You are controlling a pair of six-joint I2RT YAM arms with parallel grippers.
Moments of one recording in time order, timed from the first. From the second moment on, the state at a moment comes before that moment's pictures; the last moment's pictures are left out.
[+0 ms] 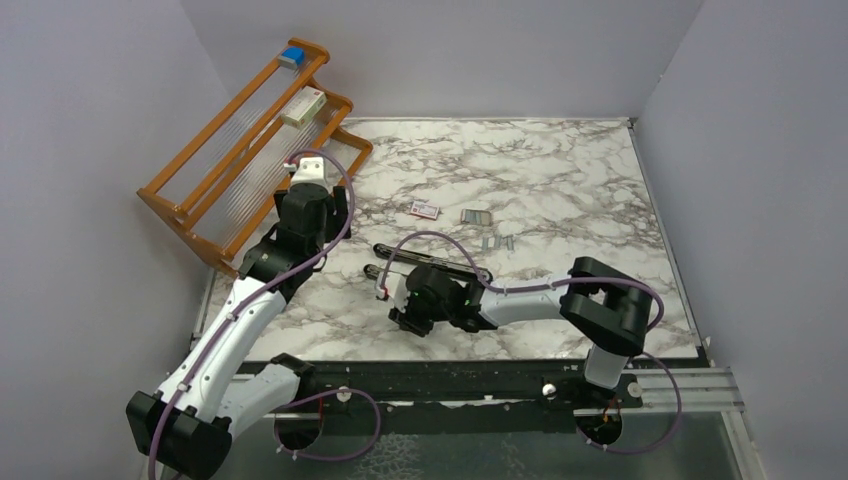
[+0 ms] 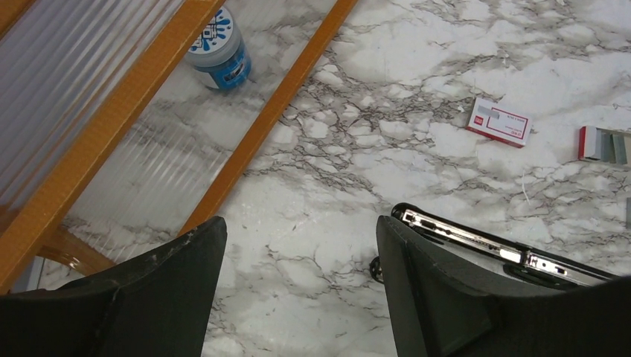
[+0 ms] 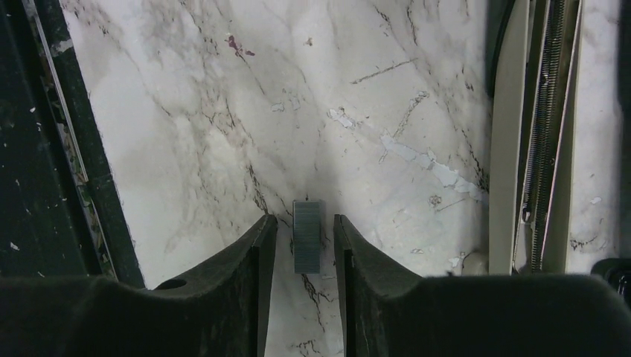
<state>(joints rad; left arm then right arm) -0.40 0.96 0.94 -0.51 -0.41 -0.24 1.16 1.78 0.90 0.12 -0.12 -0.13</state>
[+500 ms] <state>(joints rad) -0.40 0.96 0.86 -0.49 -0.46 -0.22 1.16 1.74 0.75 0.33 -0.06 -0.13</state>
